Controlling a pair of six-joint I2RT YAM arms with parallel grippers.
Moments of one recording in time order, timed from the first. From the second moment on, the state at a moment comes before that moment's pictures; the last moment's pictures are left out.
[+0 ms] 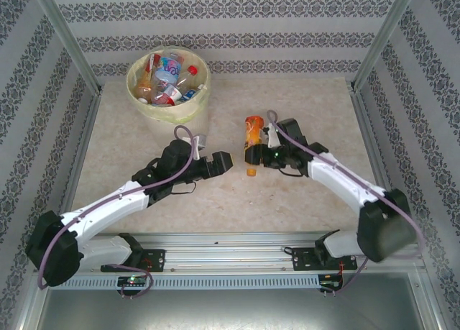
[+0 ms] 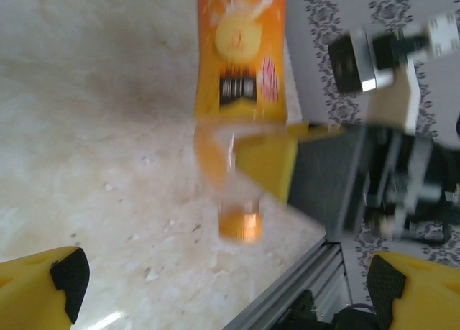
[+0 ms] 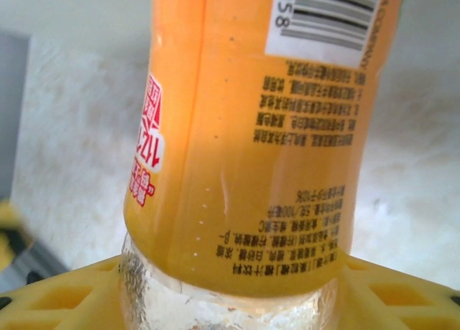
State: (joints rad) left arm -0.67 1.19 0.77 -0.05 0.27 -0.93; right arm 0.45 1.32 0.91 -0.44 -0.43 0.54
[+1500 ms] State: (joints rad) left arm -0.65 1.44 0.80 0.38 0.44 -1.11; right arm 0.56 1.06 0.76 -0.42 -0.67 0.63
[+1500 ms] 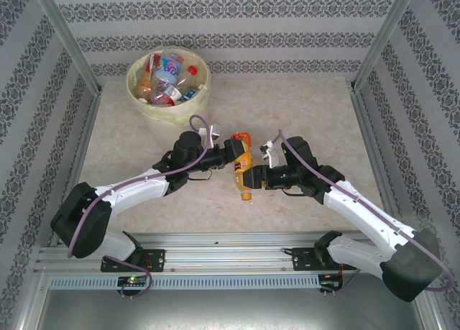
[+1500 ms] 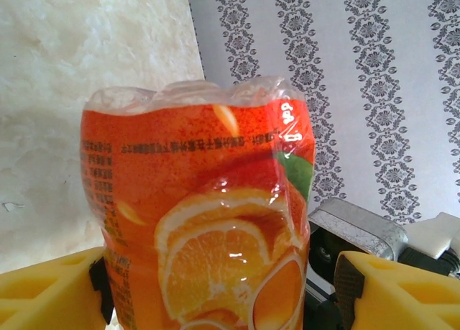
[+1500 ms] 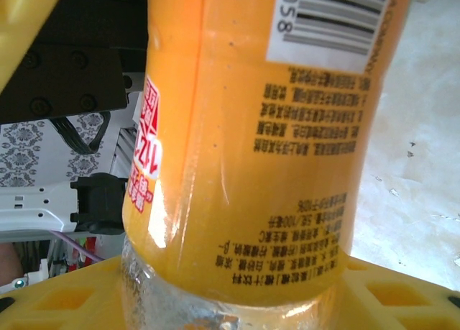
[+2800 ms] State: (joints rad) left arm -0.38 1.47 1.84 -0.75 0.34 -0.49; right arm 0.57 0.87 1.08 -0.59 -0.54 0.62
